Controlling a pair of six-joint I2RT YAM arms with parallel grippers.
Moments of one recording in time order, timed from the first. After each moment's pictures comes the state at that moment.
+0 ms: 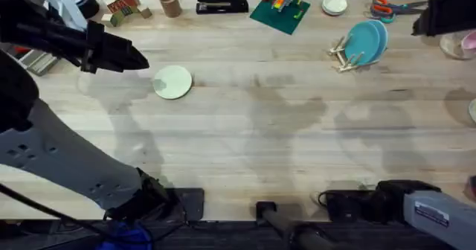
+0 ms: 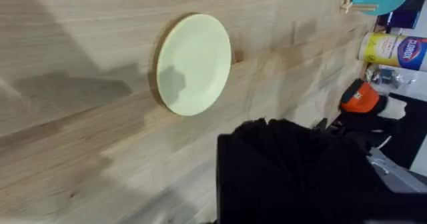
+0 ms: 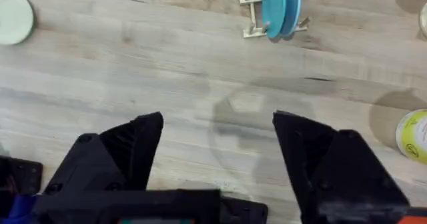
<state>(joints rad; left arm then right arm) 0.59 1.97 1.58 -1.56 0.79 0.64 -0.01 1.19 1.78 -1.59 -0.11 -0.11</state>
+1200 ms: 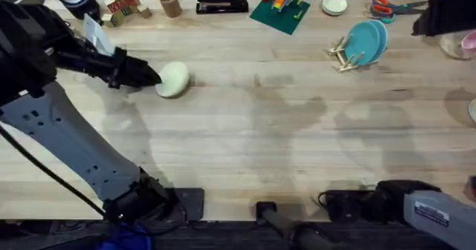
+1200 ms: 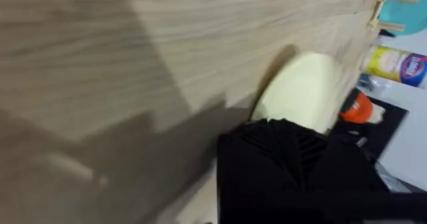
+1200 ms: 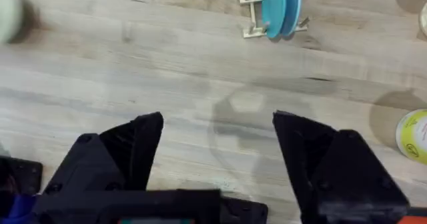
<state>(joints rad) 0.59 2.28 1.58 -1.36 0.80 0.61 -0.01 1.19 1.78 -1.59 -0.11 -0.11</state>
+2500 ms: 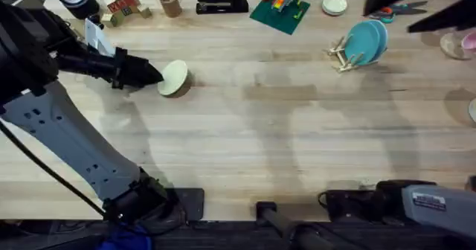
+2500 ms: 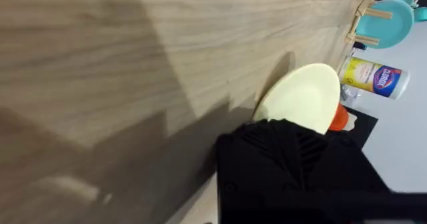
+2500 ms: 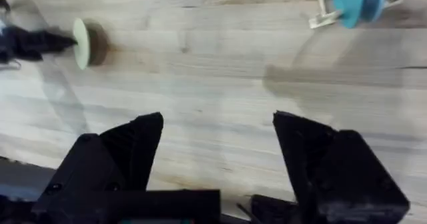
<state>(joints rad) 0.60 2.31 1.58 -1.35 0.86 0.57 0.00 1.40 1.78 -1.53 -0.32 0.15</state>
